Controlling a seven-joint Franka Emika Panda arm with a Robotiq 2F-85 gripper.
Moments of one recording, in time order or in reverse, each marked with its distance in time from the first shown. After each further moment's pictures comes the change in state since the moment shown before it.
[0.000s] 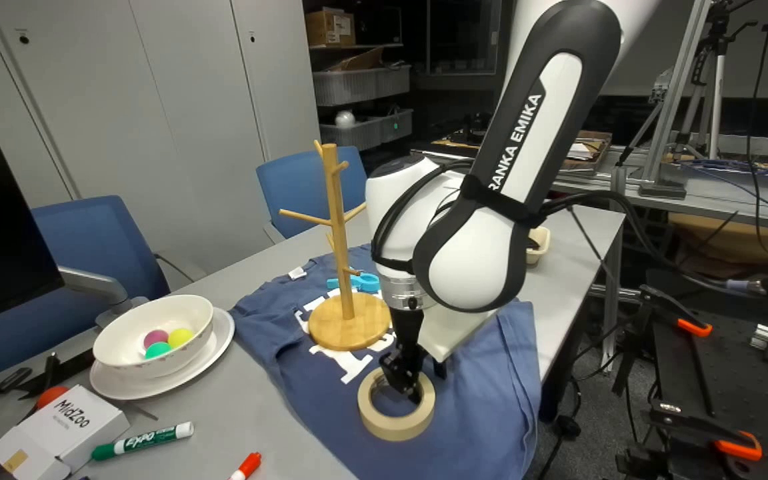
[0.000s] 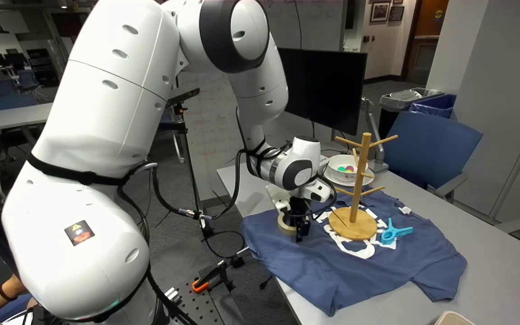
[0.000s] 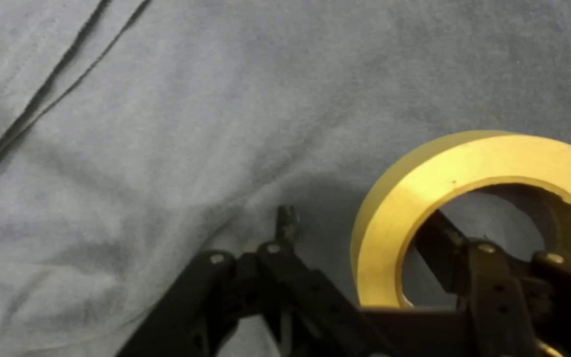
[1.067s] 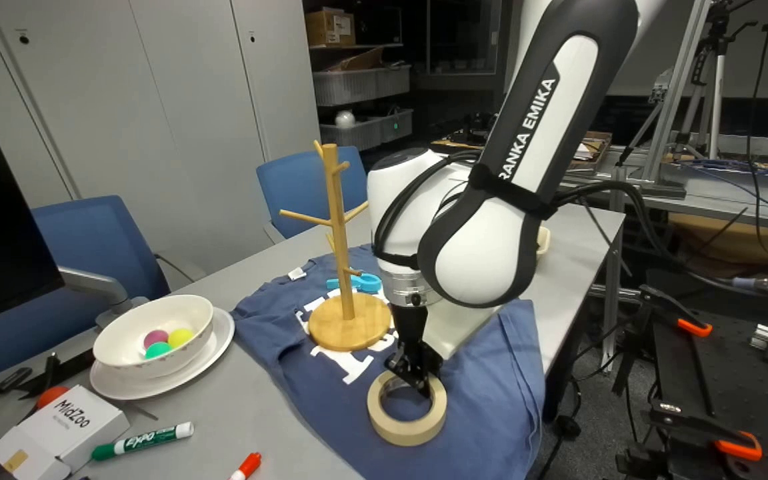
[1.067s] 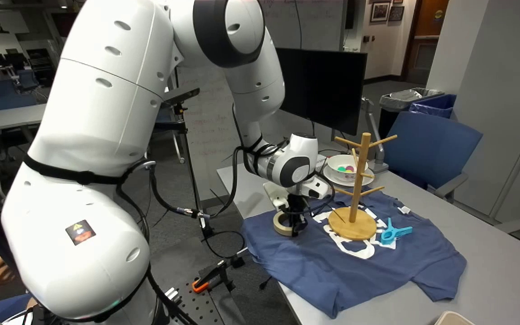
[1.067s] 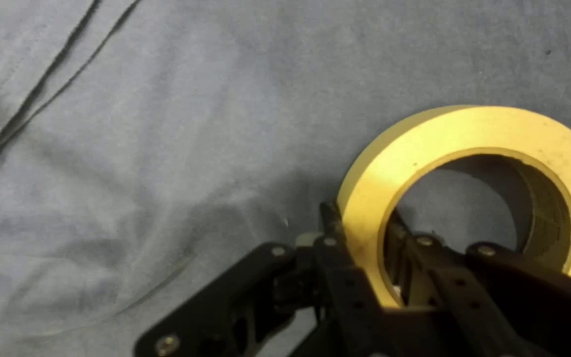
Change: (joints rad) arm 0.009 -0.037 0.003 -0.030 0.000 -0.001 -0.017
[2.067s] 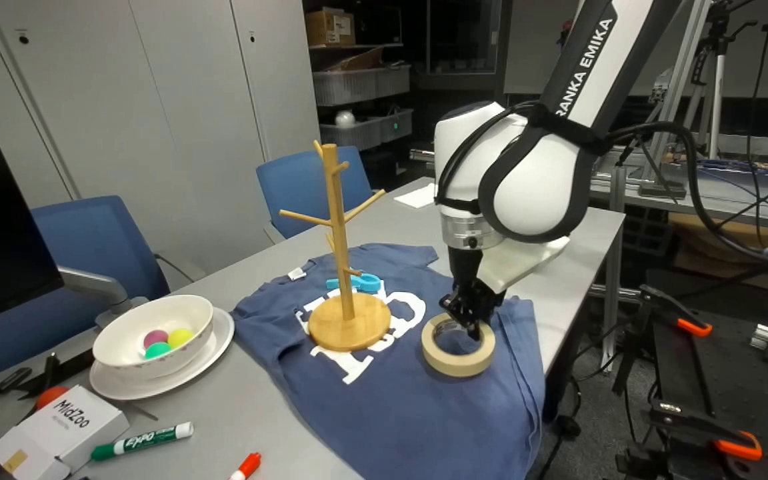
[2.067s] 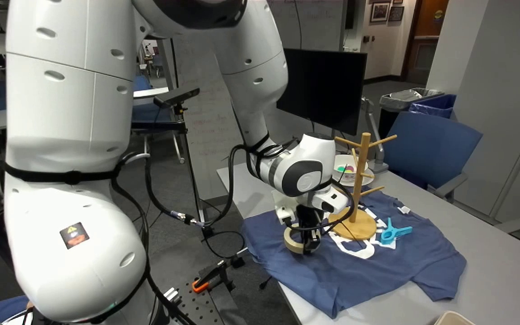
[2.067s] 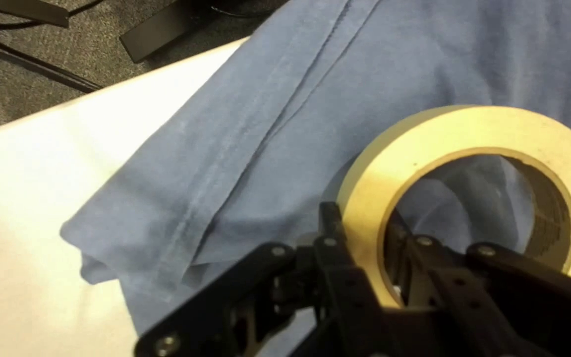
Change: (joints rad) arm -0.052 -0.205 -0.124 -0.247 -0.001 0.035 0.002
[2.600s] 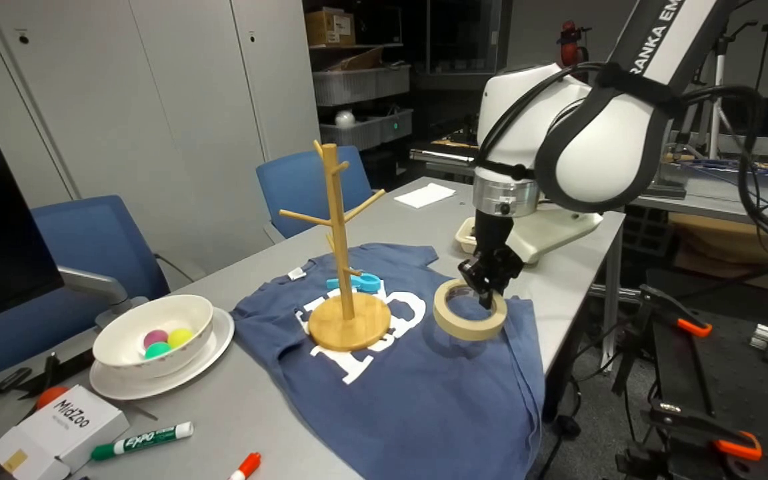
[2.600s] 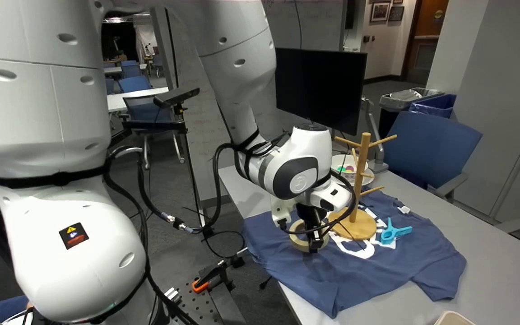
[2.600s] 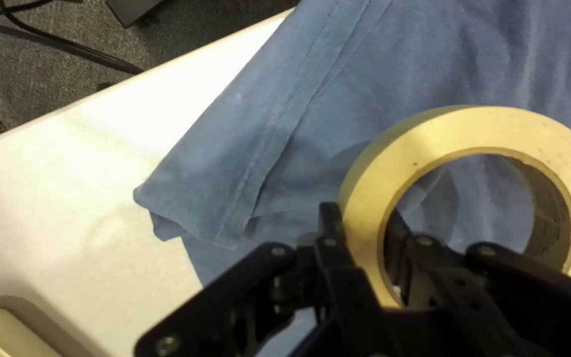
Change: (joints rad) arm -0.003 -0.174 -0.065 -0.171 -0.100 0.138 0.080
